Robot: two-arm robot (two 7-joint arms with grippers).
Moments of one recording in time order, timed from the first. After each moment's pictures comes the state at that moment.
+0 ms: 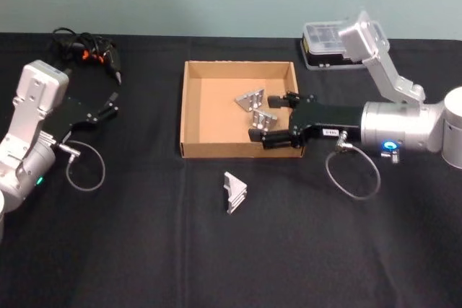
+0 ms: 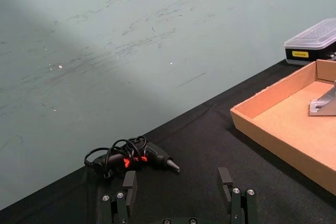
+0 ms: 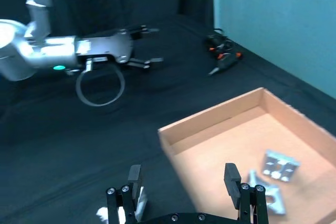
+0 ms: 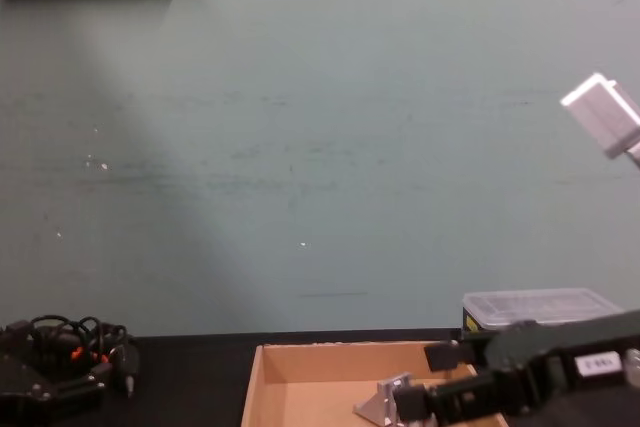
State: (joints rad) left arm -0.20 0.60 0.45 -1.41 -0.25 -0.12 0.03; right arm 0.56 0.55 -0.63 -1.32 0.51 0.22 0.80
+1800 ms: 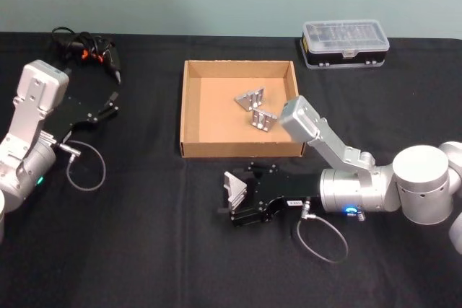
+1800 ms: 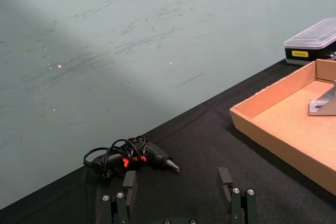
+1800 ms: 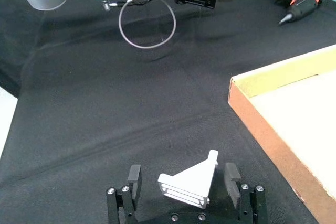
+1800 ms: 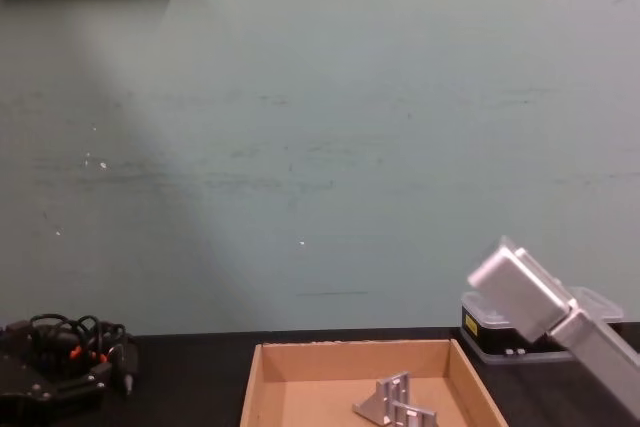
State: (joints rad) left arm -0.20 0.60 0.45 -1.41 -0.25 -0.12 0.03; right arm 0.48 0.52 -0.78 -1.33 0.40 0.17 0.76
